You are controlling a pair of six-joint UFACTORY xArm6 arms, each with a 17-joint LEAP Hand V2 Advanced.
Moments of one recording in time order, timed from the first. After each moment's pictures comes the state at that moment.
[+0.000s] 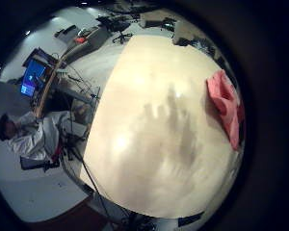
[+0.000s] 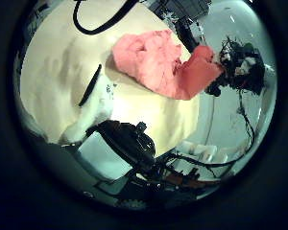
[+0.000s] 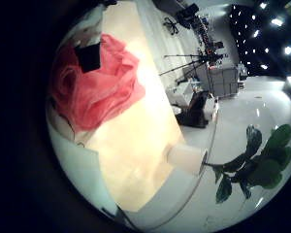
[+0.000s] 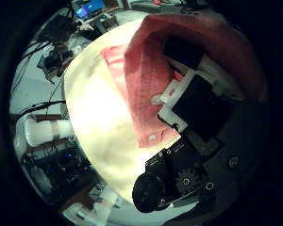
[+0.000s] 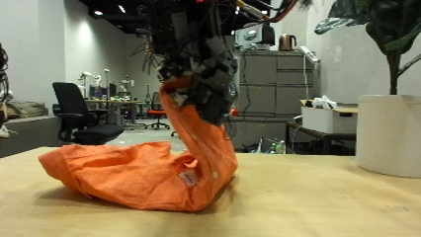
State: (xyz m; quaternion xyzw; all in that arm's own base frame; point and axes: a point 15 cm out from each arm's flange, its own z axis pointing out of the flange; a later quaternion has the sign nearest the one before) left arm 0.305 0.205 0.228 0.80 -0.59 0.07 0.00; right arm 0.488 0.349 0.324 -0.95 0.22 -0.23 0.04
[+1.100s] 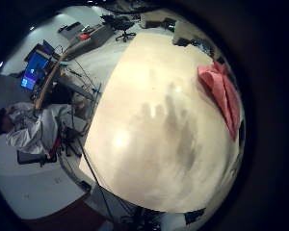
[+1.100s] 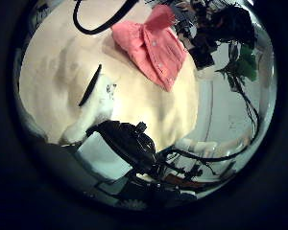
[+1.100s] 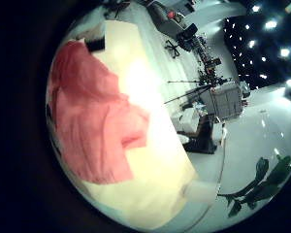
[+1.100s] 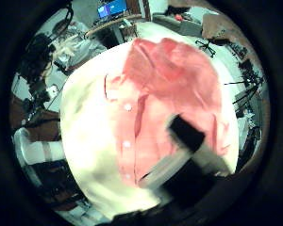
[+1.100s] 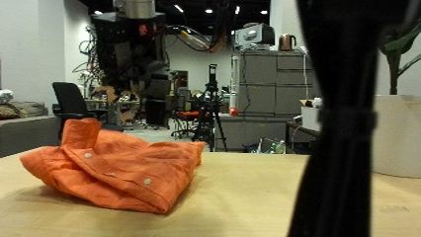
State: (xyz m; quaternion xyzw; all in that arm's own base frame) left arm 0.274 0.201 0.232 0.81 -0.59 0.08 0.00; right arm 0.538 0.420 0.325 -0.94 0.21 -0.24 0.13
